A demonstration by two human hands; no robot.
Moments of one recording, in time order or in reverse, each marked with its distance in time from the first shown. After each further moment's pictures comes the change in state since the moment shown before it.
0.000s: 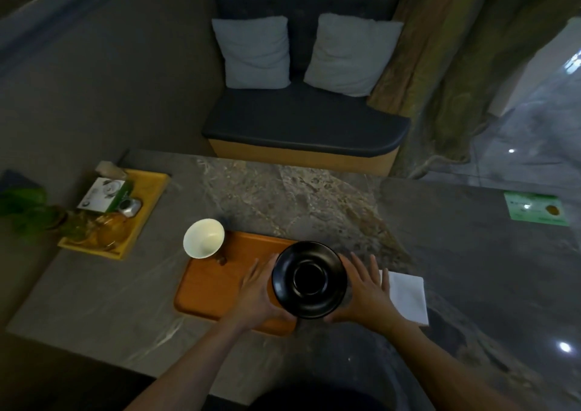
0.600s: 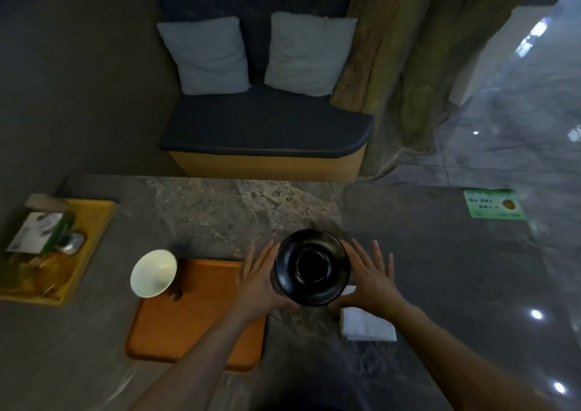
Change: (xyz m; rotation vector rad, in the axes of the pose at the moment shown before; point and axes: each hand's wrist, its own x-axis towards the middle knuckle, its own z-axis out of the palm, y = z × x) left_hand 0.098 0.046 0.032 0.176 -0.036 -0.012; right_hand 0.029 0.075 -0.065 -0.005 0.046 0.057
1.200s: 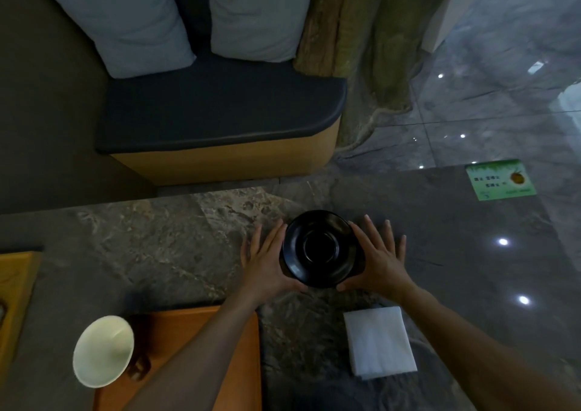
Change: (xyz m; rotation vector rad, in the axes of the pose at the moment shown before) left_hand 0.146 -0.003 0.021 0.111 -0.143 0.114; right_hand 0.086 0.055 -0.006 0.037 0.032 0.194
